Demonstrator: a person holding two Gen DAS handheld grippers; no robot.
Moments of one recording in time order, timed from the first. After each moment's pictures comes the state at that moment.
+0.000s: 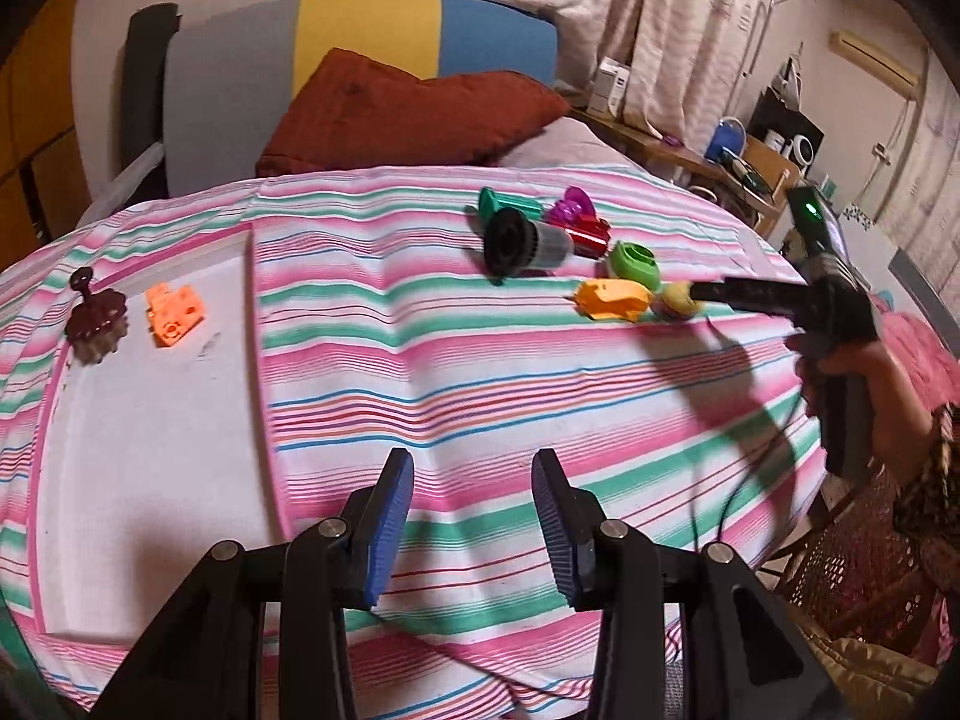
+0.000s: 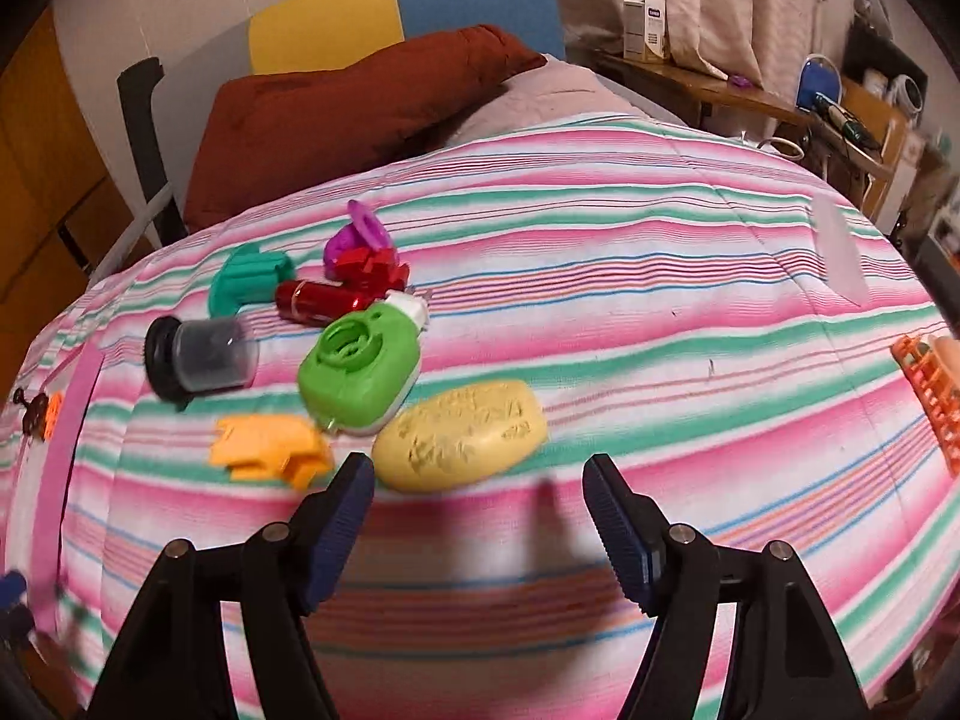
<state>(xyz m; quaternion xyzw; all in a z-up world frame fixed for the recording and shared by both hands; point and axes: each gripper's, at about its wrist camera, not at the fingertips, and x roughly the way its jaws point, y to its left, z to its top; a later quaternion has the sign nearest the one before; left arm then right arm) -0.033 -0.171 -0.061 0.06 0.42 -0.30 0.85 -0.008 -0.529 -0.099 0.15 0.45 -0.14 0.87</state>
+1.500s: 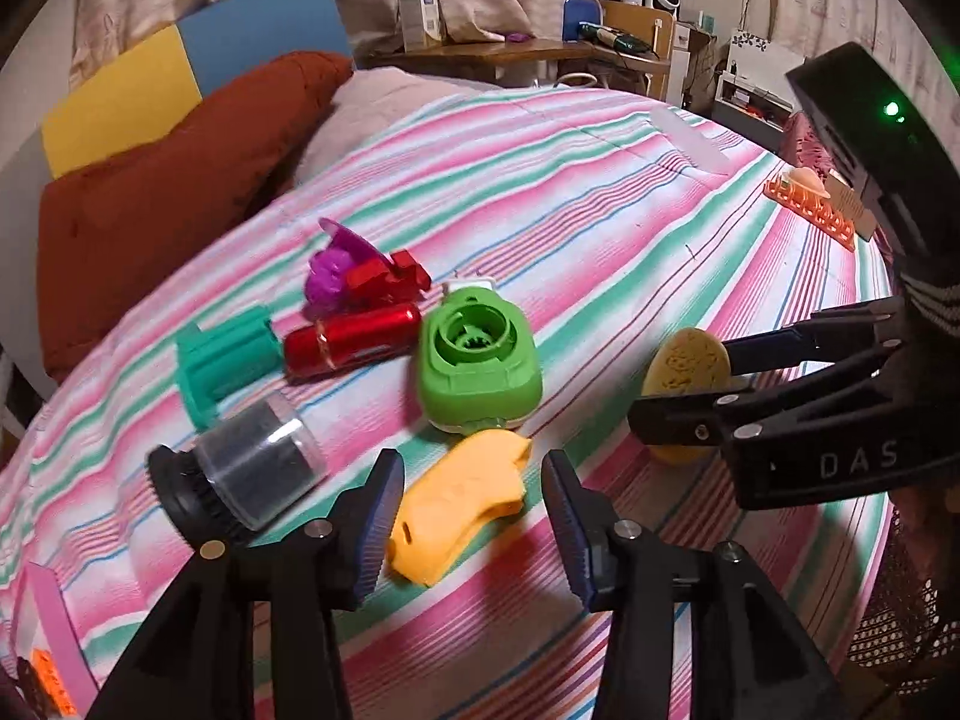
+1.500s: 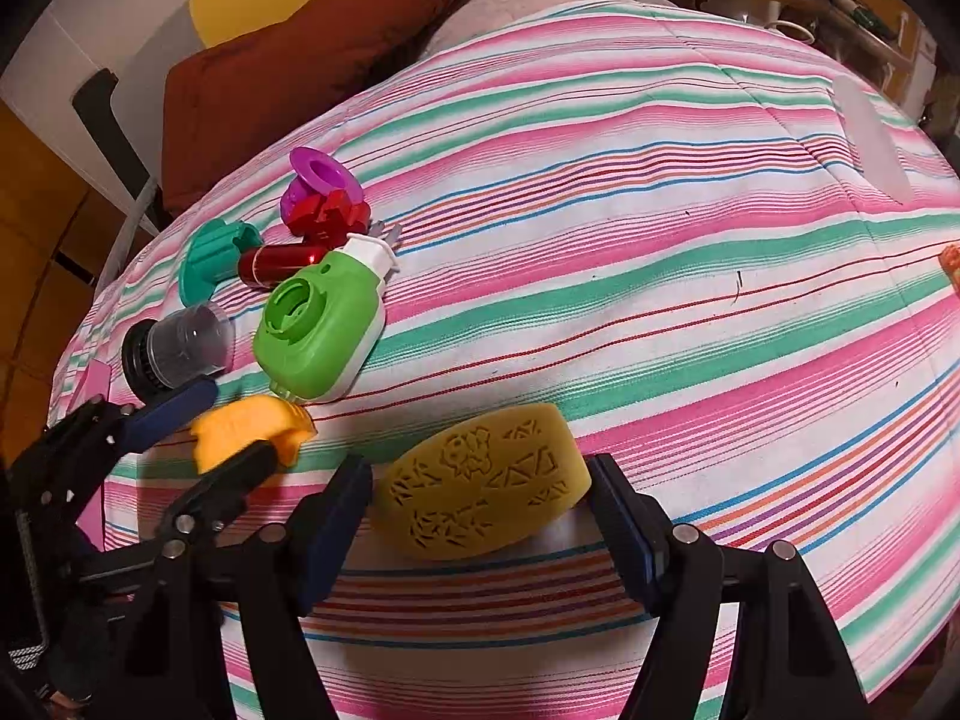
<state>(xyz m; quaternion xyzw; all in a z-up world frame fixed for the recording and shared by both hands) 0.044 -0.409 -0.093 0.25 0.40 -0.42 0.78 -0.011 -0.560 -0.116 0.25 0.53 -0.11 0.81</state>
